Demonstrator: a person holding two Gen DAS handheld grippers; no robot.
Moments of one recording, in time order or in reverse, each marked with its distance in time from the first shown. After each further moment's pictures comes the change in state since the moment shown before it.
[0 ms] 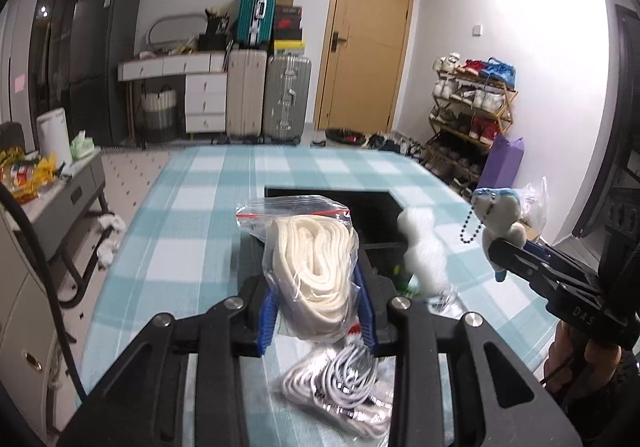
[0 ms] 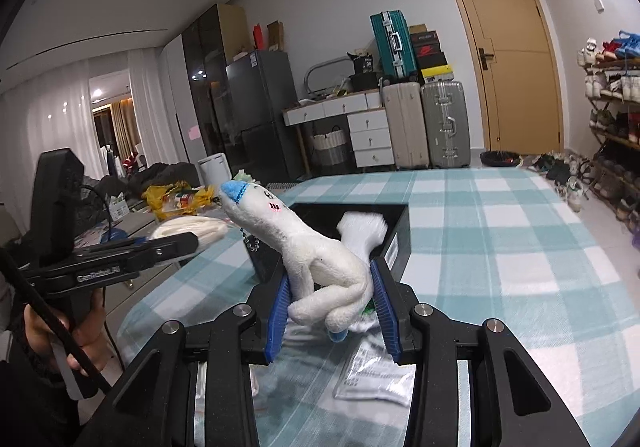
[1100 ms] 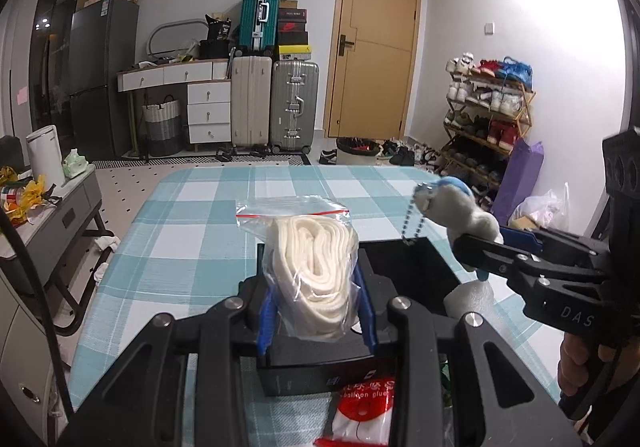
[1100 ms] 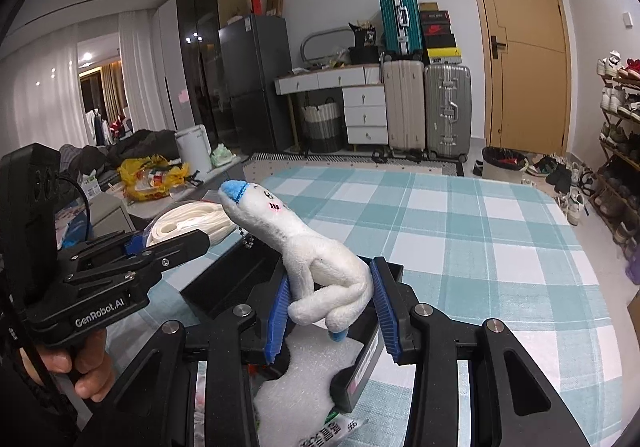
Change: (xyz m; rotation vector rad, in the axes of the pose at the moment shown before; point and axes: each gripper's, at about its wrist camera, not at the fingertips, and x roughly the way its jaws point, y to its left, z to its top) left arm 0.105 0.003 0.039 0.025 -0.002 0.056; right arm 0.119 -0.022 0.070 -0.067 0.159 -0.044
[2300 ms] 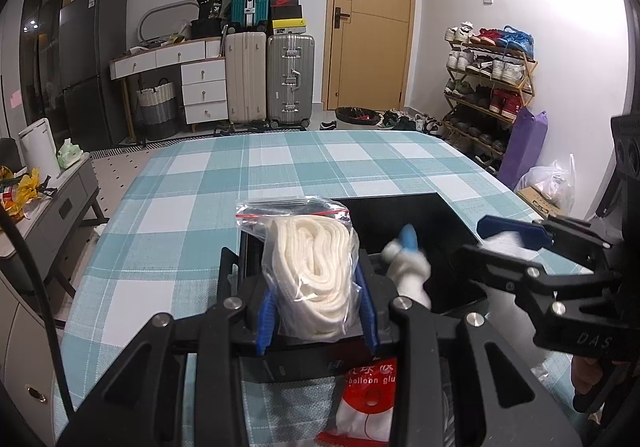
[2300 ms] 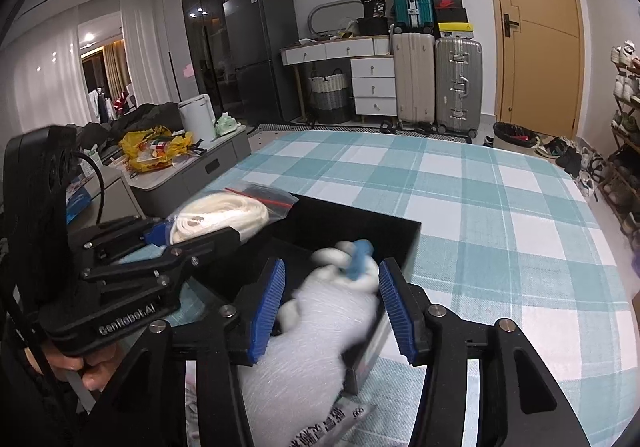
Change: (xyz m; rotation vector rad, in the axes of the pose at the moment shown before) left arm 0.019 -0.006 -0.018 0.029 0.089 0.002; right arm 0.025 -0.004 -0.026 -0.017 0.093 0.030
